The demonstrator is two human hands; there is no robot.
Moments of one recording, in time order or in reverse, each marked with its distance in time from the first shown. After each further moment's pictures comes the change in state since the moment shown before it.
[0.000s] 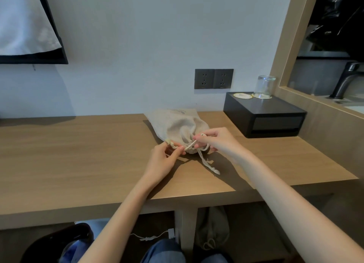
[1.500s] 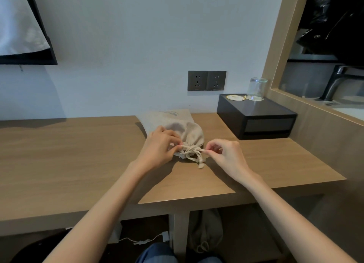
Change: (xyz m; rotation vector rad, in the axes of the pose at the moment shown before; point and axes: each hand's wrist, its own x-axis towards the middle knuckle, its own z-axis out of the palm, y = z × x) left_hand 0.046 0.005 -0.003 0.669 -0.168 0.349; right_hand -0.015 0.054 -0.013 -0.439 0.334 -0.407
